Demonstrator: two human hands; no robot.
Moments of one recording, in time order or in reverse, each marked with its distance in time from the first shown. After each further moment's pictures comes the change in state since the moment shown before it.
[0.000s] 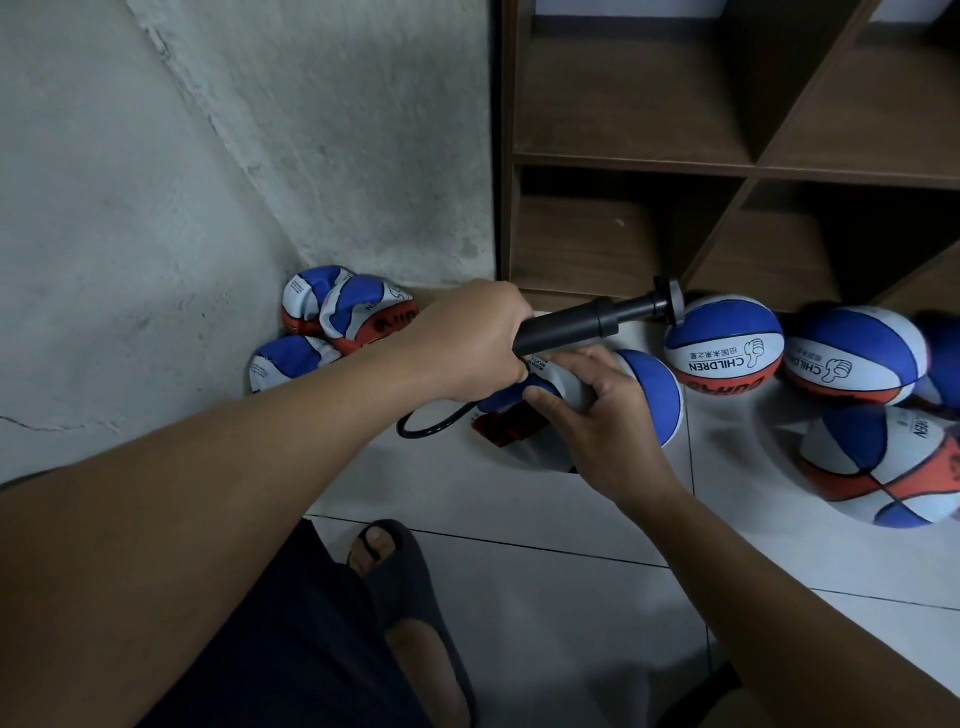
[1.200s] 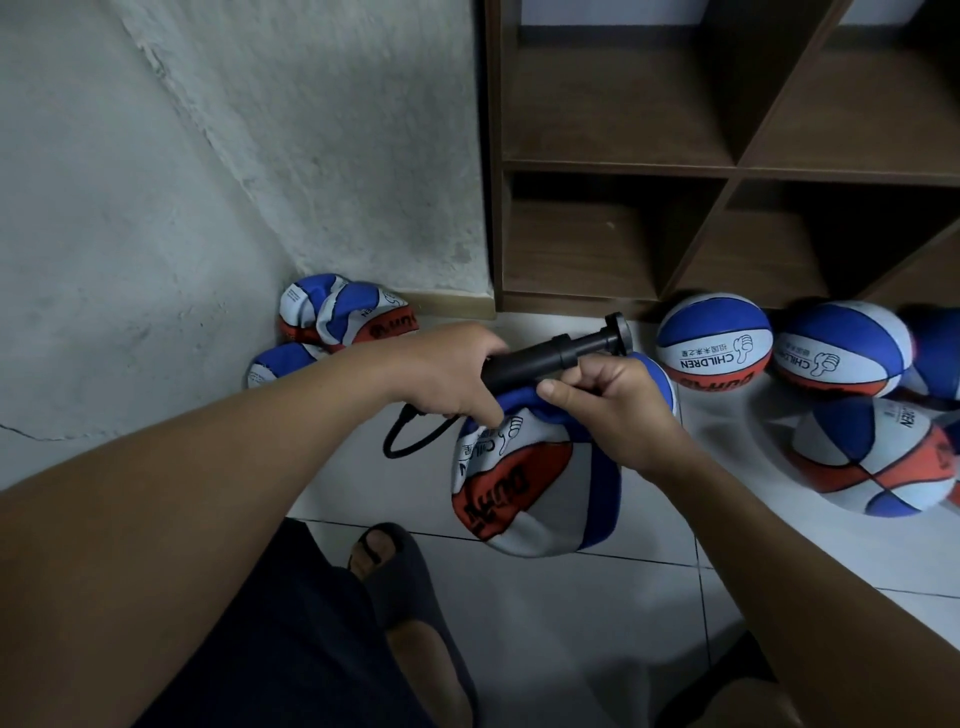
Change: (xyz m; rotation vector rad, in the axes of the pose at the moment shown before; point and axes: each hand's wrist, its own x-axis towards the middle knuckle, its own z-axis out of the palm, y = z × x) left_hand -0.001 -0.024 0.007 -0.253 -0.403 -0.050; right_hand 0.016 0.024 -0.024 0.388 -0.193 0.120
